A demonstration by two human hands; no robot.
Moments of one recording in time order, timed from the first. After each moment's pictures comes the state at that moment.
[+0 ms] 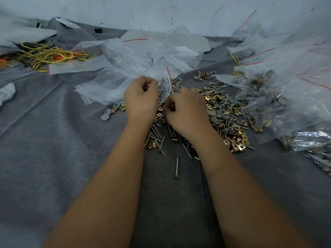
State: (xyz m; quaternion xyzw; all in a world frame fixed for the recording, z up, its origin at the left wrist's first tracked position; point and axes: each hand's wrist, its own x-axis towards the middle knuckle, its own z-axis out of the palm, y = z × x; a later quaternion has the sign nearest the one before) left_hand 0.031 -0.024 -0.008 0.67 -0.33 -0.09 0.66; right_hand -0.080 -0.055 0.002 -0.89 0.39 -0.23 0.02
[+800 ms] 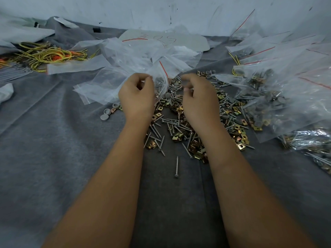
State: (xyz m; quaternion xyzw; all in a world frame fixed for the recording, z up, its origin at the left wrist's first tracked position) left_hand 0.029 -0.020 -0.001 0.64 -0.30 -0.08 0.70; right_hand -0.091 -0.068 0.009 -0.80 0.41 -0.40 0.17
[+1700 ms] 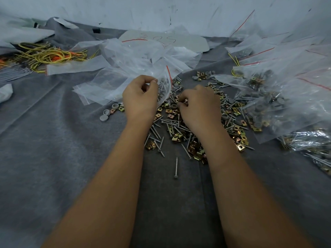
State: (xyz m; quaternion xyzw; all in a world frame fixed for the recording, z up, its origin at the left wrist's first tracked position) left_hand 0.028 -0.024 -0.006 0.66 -0.34 -0.08 0.67; right_hand -0.096 -0.073 0.001 -0.85 0.47 -0.25 0.00
